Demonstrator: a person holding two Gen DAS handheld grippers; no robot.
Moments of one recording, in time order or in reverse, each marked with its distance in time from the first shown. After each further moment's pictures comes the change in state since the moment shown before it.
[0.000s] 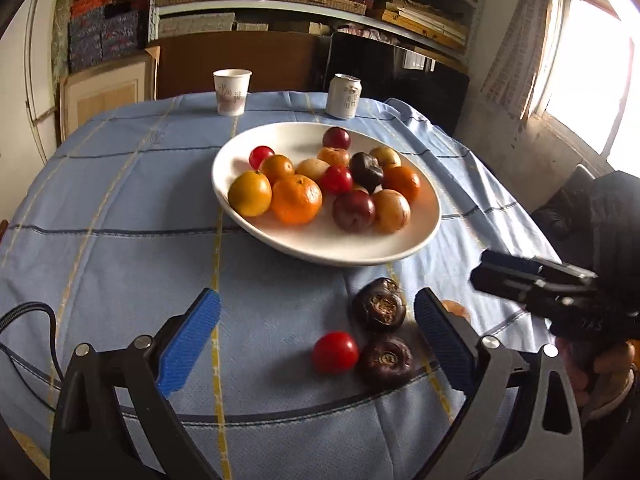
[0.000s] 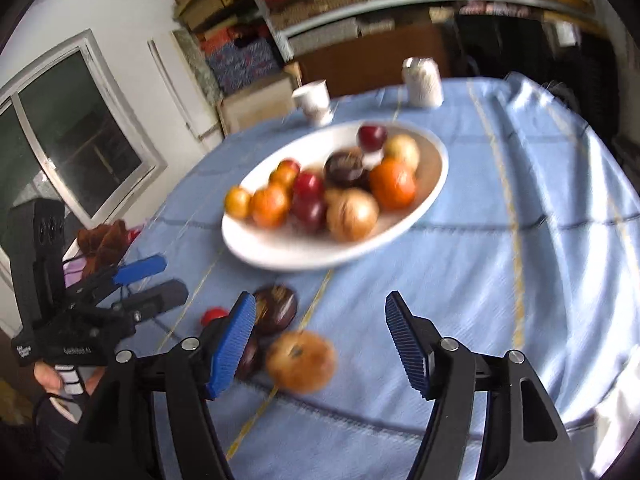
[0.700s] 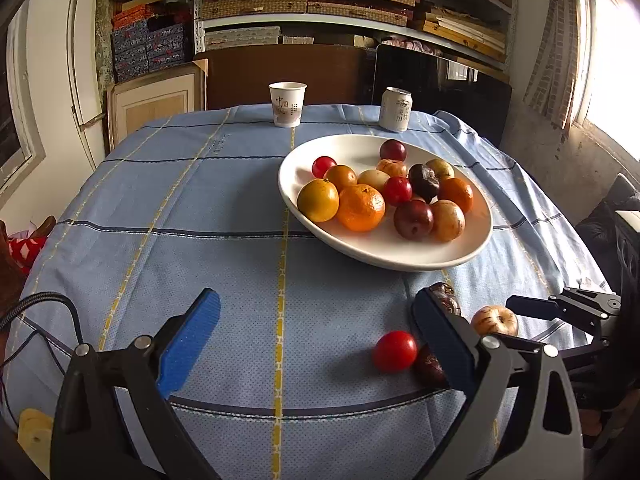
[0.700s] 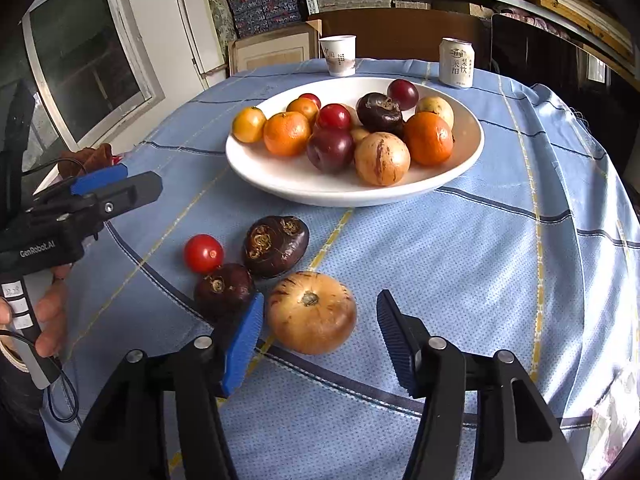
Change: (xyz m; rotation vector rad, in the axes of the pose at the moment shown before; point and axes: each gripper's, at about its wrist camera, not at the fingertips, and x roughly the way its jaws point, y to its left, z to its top) left arm -0.015 0.015 -0.005 -0.007 -0.053 0.190; right arm 0.022 0.033 -0.025 -0.190 0.125 -0.118
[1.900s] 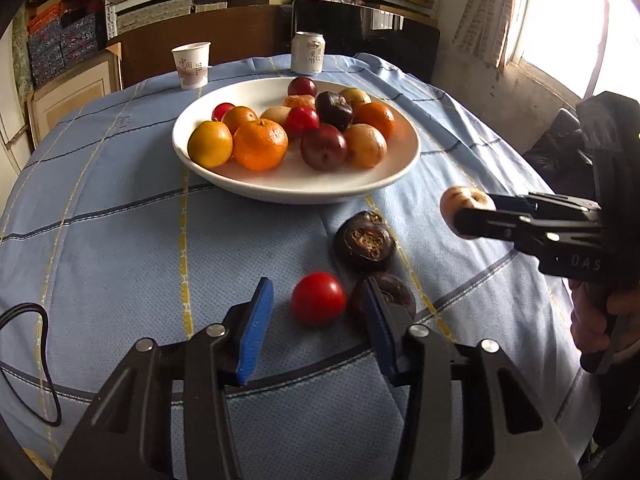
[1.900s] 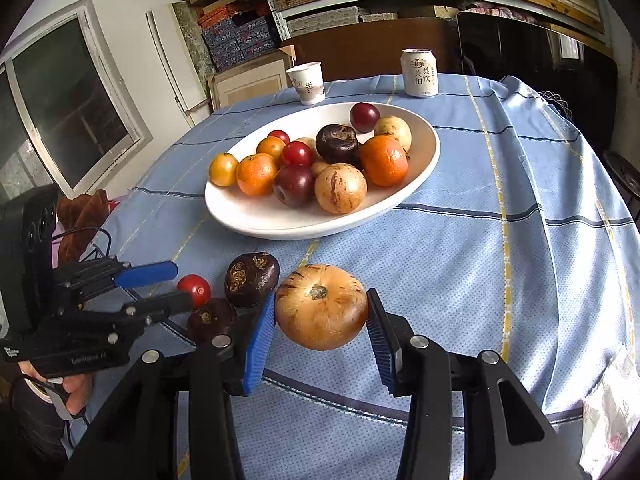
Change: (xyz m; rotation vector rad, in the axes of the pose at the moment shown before) left arm 0.025 -0.034 -0.022 0.168 0.146 -0.231; right arm -0.017 -0.029 0.006 0.120 -0.085 0.008
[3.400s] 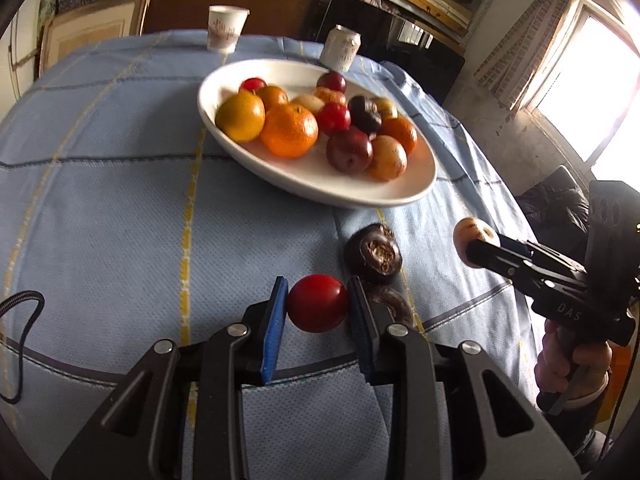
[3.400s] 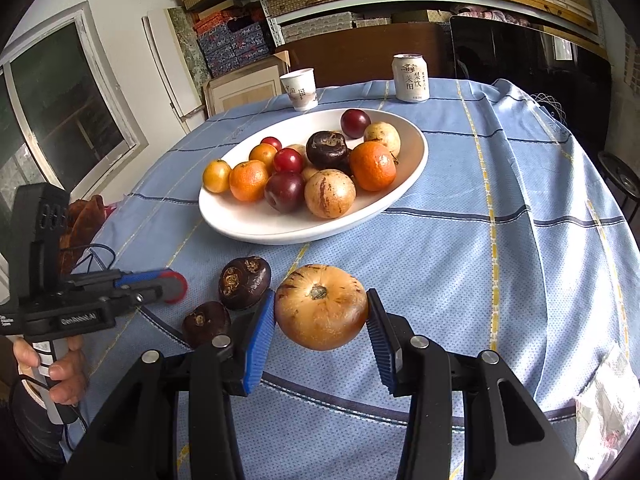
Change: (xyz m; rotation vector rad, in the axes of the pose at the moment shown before) left arm 0.002 0.028 0.003 -0.218 0.028 -0.100; right arm -0.005 -0.005 -0.002 0.011 -0.026 -0.013
